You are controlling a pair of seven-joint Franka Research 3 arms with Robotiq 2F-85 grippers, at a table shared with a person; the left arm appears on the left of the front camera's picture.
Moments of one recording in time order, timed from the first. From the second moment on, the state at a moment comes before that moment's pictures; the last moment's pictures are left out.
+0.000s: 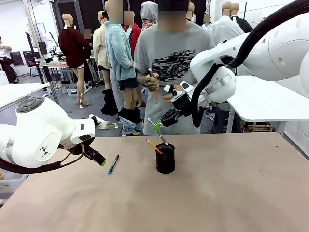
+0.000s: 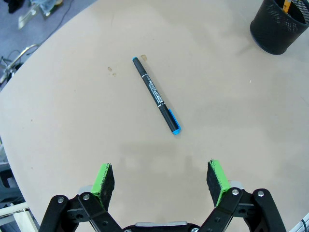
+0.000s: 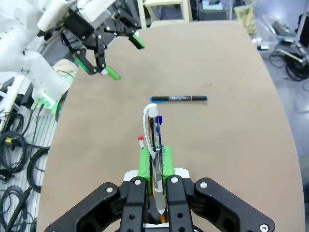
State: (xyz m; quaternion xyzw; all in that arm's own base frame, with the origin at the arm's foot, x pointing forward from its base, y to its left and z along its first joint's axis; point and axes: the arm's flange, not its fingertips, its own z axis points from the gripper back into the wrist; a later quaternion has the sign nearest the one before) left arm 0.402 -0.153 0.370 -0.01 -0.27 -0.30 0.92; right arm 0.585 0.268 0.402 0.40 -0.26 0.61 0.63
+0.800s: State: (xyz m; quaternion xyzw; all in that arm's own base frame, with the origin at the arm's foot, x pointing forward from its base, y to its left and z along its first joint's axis) left arm 0.402 -0.153 0.370 -0.01 -0.27 -0.30 0.92; right arm 0.595 0.272 0.360 0.41 -0.22 0.61 0.64
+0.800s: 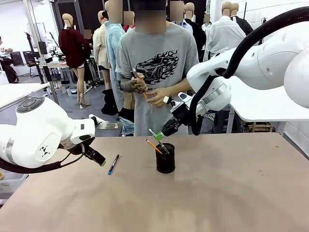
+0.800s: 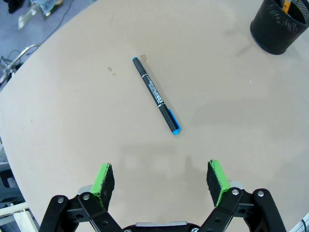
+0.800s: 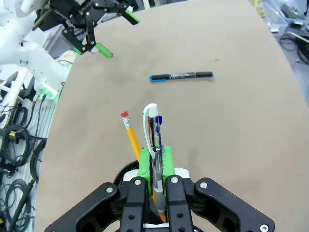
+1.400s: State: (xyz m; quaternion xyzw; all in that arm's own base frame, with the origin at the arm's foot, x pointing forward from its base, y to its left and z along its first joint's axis) left arm 0.402 -0.153 0.370 -0.01 -0.27 -0.30 0.92; right arm 0.599 0.254 0.360 0.40 -0.23 0.61 0.65
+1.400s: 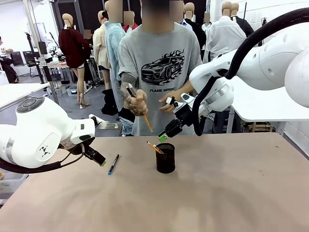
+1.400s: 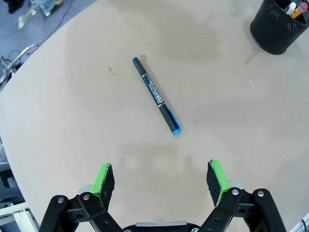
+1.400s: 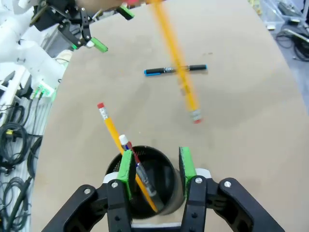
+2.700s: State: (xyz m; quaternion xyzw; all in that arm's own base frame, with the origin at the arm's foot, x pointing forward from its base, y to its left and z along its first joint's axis) left arm 0.402 -0.153 0.370 -0.01 -0.27 -0.30 0.92; right arm 0.477 -0.126 0.350 0.35 -0.42 0.37 0.75
